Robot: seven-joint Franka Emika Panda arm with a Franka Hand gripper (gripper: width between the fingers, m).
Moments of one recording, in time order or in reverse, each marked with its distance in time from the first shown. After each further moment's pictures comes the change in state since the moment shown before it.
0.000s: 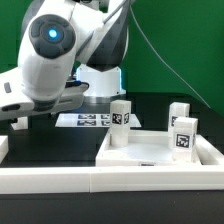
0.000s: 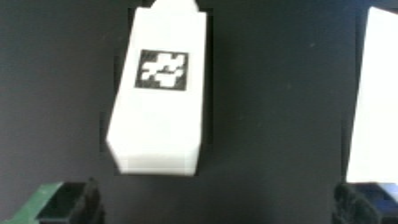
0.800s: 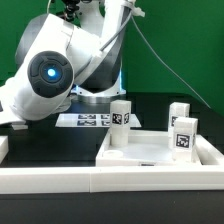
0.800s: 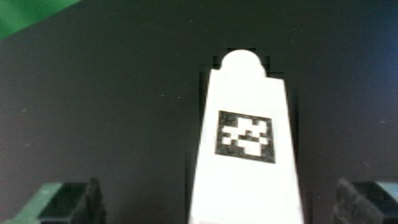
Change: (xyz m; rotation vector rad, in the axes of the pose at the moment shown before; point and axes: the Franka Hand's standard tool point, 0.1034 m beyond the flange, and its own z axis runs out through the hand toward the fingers) arm -0.010 0.029 0.020 -0.060 -0.150 -0.078
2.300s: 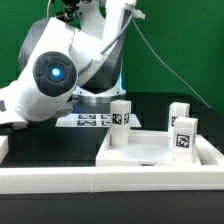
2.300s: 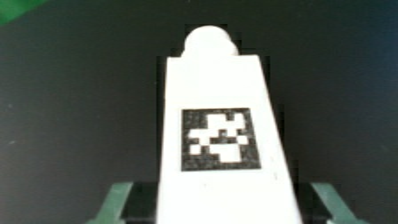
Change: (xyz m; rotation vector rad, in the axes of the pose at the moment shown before) arm 0.003 -0.006 -0.005 -0.020 0.019 0.063
